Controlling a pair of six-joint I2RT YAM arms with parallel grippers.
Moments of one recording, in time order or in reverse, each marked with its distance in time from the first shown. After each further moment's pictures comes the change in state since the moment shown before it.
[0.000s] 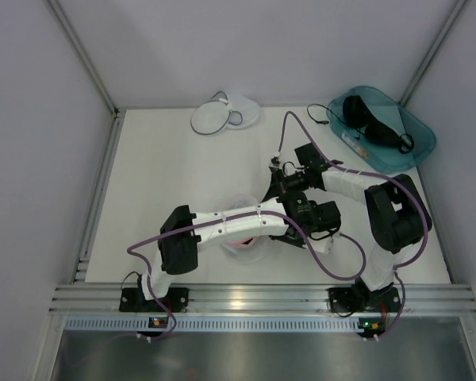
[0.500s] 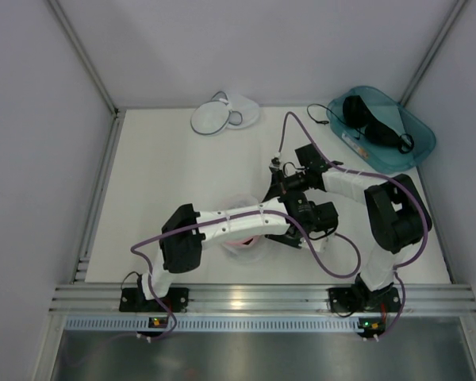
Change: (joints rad) left arm 0.016 0.017 -0.032 -0.004 -0.035 0.000; right arm -0.002 0.000 -0.013 0.020 -0.006 0.006
